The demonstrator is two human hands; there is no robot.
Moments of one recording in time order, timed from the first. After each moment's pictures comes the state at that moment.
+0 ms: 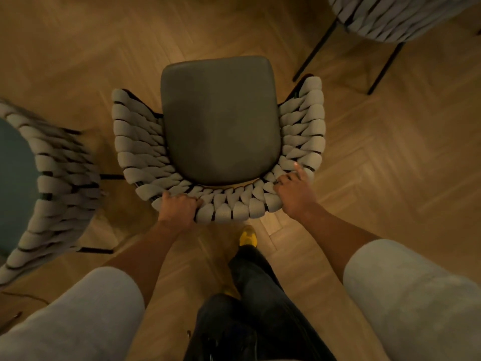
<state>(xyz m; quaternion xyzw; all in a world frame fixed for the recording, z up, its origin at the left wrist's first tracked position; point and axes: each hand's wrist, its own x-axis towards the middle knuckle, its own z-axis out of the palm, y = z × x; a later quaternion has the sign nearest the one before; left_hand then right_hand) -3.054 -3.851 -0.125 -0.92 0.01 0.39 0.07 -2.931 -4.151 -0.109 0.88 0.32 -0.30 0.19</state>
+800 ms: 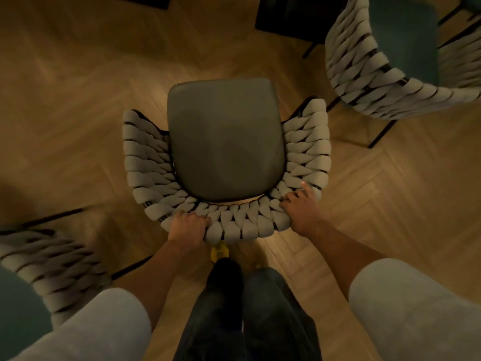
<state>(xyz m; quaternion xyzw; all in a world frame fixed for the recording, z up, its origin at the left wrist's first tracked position) -2.751 -3.719 -0.125 -0.92 0.08 0.37 0.06 -2.649 -4.033 -0.116 0.88 0.29 -0.33 0.18</state>
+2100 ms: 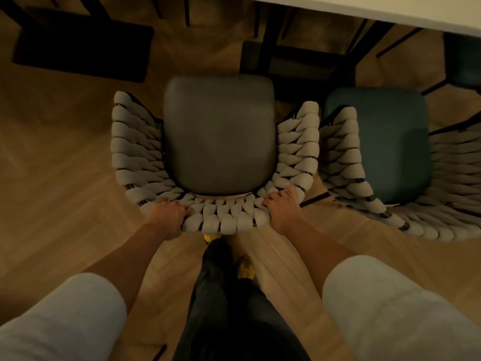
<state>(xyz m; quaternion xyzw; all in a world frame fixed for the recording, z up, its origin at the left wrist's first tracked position) -2.223 -3.594 -0.131 -0.89 0.16 0.40 0.13 -2.182 -3.925 -0.120 0.91 0.22 -0.33 0.10</state>
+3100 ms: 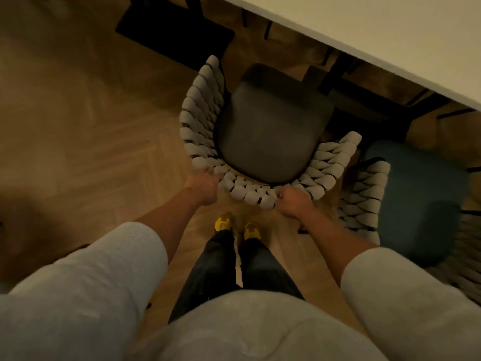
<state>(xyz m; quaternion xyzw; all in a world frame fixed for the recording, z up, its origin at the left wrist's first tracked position) -2.198 -3.617 -0.030 -0.91 -0.06 0.40 -0.03 -2.107 -3.889 -0.063 0.89 0.19 -0.41 -0.03</state>
